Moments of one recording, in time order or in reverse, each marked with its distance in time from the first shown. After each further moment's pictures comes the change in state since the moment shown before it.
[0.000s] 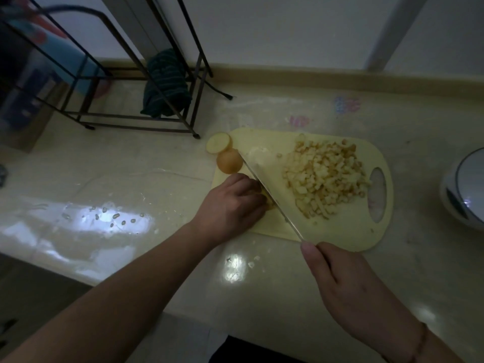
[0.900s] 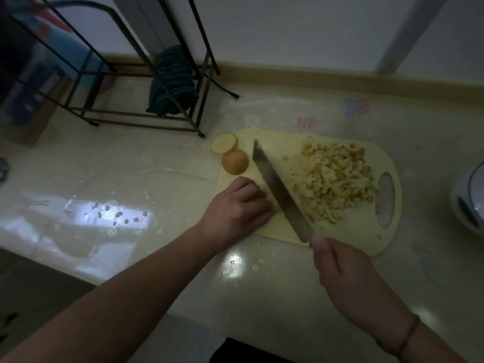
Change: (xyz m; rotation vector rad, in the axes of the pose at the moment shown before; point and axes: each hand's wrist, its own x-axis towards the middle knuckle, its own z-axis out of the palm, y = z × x) left_hand -0.005 0.001 0.003 -0.040 0.050 0.003; right_hand 0.018 0.009 0.007 0.015 0.007 0.068
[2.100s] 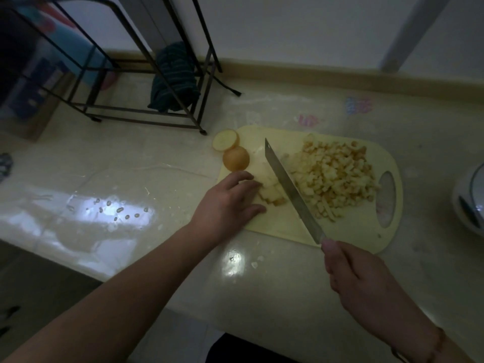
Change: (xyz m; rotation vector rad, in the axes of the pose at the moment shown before) left_hand -0.005 0.001 -0.010 -0.072 0.002 -0.325; right_hand -0.011 0.006 -0.015 0.061 -0.028 0.056
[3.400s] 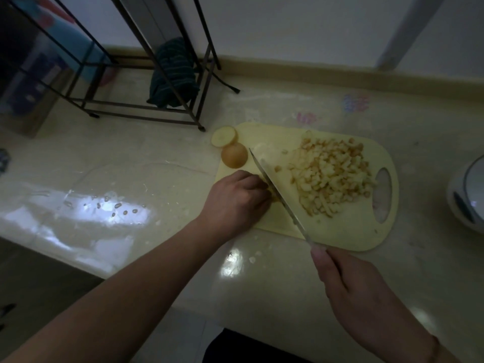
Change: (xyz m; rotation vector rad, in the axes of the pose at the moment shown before) left_hand 0.013 0.019 0.005 0.235 -0.017 0.252; right_hand -0.018 -0.005 0.005 -0.076 0.030 -0.067
